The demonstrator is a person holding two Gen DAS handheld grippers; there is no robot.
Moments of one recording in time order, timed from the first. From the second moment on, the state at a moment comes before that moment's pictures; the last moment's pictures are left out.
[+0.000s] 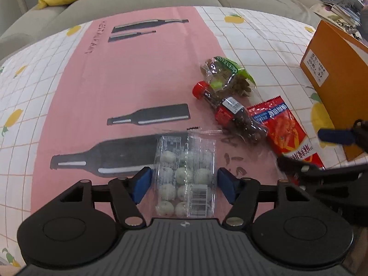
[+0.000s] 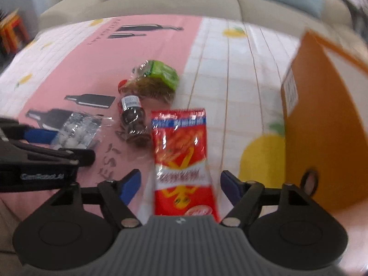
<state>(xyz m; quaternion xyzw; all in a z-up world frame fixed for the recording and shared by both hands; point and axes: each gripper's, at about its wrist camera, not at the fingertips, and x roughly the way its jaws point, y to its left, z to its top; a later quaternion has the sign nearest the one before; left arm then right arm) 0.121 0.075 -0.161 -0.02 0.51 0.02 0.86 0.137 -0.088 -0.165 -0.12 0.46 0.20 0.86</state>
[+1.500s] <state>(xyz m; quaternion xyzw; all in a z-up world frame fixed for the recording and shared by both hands) 0.085 0.061 -0.098 -0.11 0.45 0.01 0.88 0.098 -0.119 -0.110 -0.01 0.41 0.20 0.89</state>
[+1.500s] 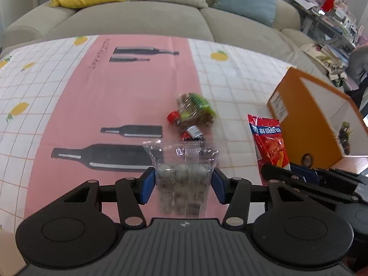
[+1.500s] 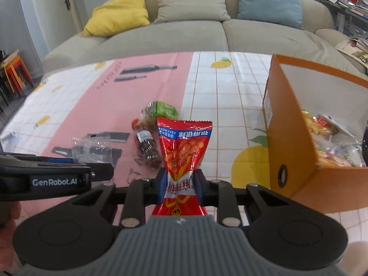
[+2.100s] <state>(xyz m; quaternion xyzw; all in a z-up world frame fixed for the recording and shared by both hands) 0.086 -0.007 -0.016 -0.08 0.39 -0.09 0.91 0.076 -0.201 -0.035 0.11 0.37 0.20 0.90</state>
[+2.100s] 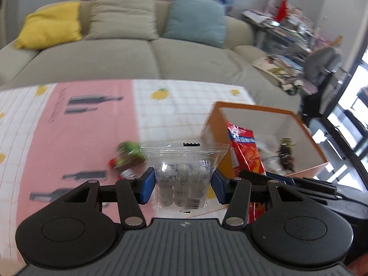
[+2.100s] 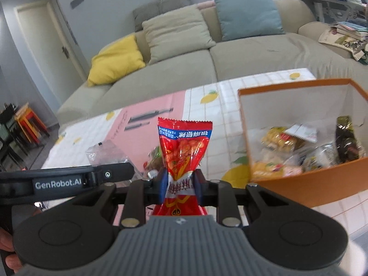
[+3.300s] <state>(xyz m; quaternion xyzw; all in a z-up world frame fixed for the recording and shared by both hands) 0.262 -0.227 -0.045 0.04 0.49 -0.26 0.83 0.247 -0.398 -0.046 -0.11 0.47 0.10 0.87</state>
